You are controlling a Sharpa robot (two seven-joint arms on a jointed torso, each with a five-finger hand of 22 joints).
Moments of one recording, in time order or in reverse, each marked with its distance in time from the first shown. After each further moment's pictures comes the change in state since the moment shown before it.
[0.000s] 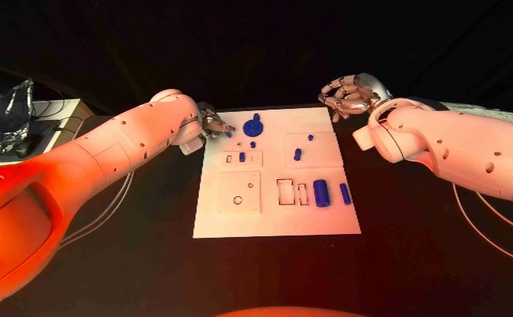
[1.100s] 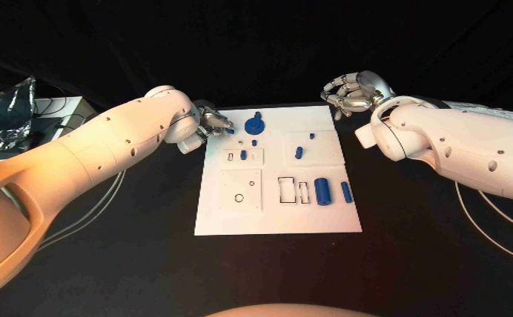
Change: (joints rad) left arm 0.000 -0.088 0.000 0.139 0.103 0.007 -0.009; left_hand -0.119 -0.033 0.234 -0.110 0.253 0.035 -0.022 0.086 0.008 0.078 -0.027 0.007 -0.006 -0.002 -0.031 0.040 0.000 -0.016 0.034 -0.030 0.039 0.030; right arm 0.000 -0.003 0.000 -0.003 -0.001 0.000 0.000; right_hand 0.000 0.000 0.000 0.000 0.000 0.000 0.000 0.000 0.000 0.000 0.001 0.000 0.000 0.000 0.000 0.000 0.000 0.000 0.000 0.000 0.000 0.000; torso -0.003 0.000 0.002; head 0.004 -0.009
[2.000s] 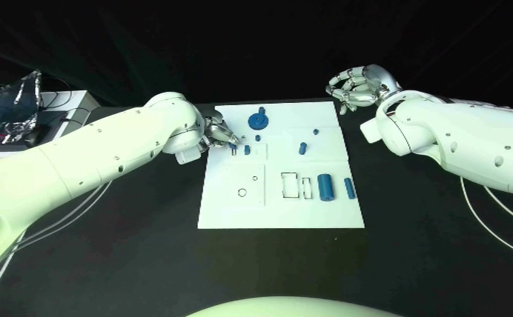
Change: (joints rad) left arm -0.023 -0.103 -0.050 0.248 -0.107 0.018 -0.073; left_hand -0.025 -0.017 0.009 -0.056 0.131 0.031 -0.003 -0.013 -0.010 0.033 -0.012 0.000 0.008 0.004 -0.011 0.000 0.000 0.000 0.019 -0.009 0.019 0.000; right arm 0.000 -0.005 0.000 -0.008 -0.008 0.000 0.000; right_hand 0.000 0.000 0.000 0.000 0.000 0.000 0.000 0.000 0.001 0.000 0.000 0.000 -0.002 0.000 0.000 -0.008 0.001 0.000 0.000 0.000 -0.005 -0.001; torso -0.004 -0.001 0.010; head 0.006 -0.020
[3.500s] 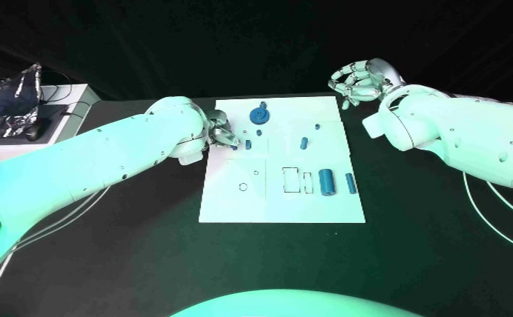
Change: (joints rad) left arm -0.030 -0.009 -0.014 0.052 -0.153 -0.031 0.006; left_hand 0.000 0.000 -0.001 -0.001 0.000 0.007 0.001 0.001 -0.002 0.000 0.000 -0.008 -0.006 0.000 0.000 -0.001 0.000 -0.015 0.000 0.000 0.000 0.000; right arm 0.000 -0.002 0.000 0.001 -0.003 0.002 0.000; right_hand 0.000 0.000 0.006 0.000 0.000 0.000 0.000 0.000 0.001 0.001 0.001 0.000 0.000 0.000 0.000 0.000 0.003 0.000 0.007 0.000 0.000 -0.001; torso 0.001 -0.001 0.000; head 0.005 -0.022
